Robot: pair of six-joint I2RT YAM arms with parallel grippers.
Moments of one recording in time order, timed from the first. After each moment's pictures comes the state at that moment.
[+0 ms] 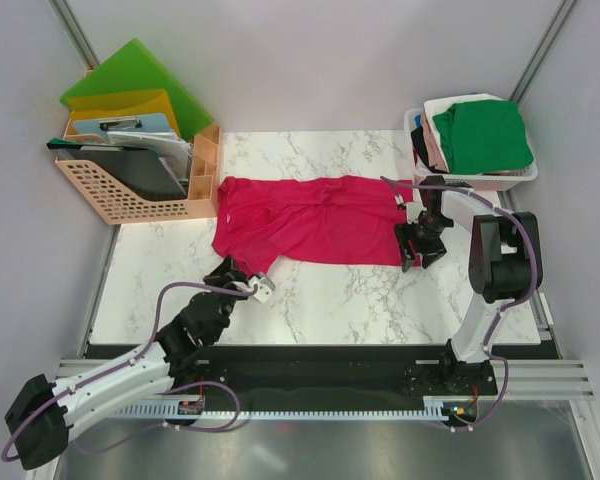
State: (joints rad) left arm -0.88 0.57 0.10 0.37 -0.59 0.90; right arm 0.05 1.87 1.22 -0.92 -0.20 -0.19
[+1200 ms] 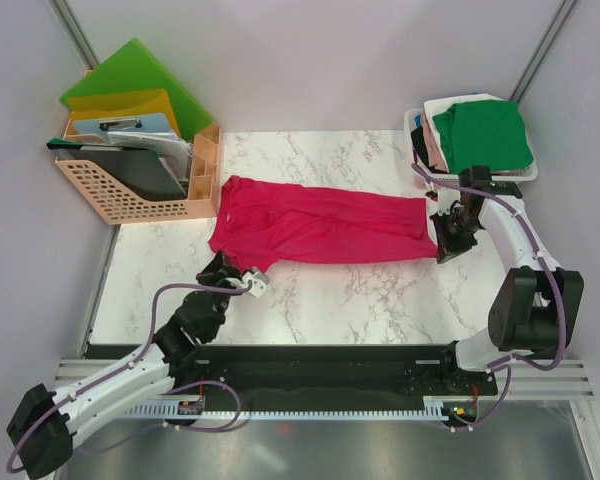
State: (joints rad) left arm -0.83 0.54 0.09 0.38 -0.60 0.93; right arm -0.07 1.51 1.21 -1.10 -0.21 -0.30
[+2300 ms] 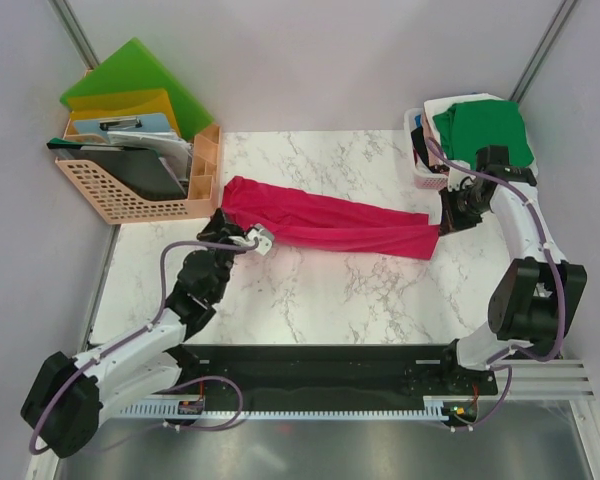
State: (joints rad) left arm -0.64 0.87 0.33 0.63 -0.47 1.05; right arm -0.15 1.57 1.34 -1.04 -0.33 -0.34
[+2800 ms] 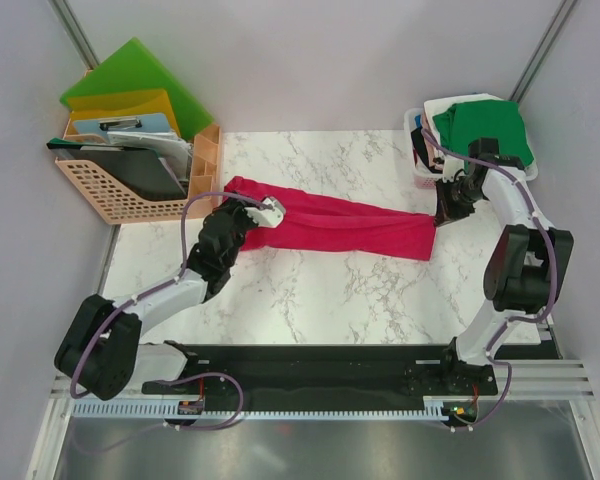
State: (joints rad) left arm -0.50 1.26 0.56 0.63 -0.30 0.99; right arm -0.15 1.78 1.49 -0.98 -0.34 -0.32
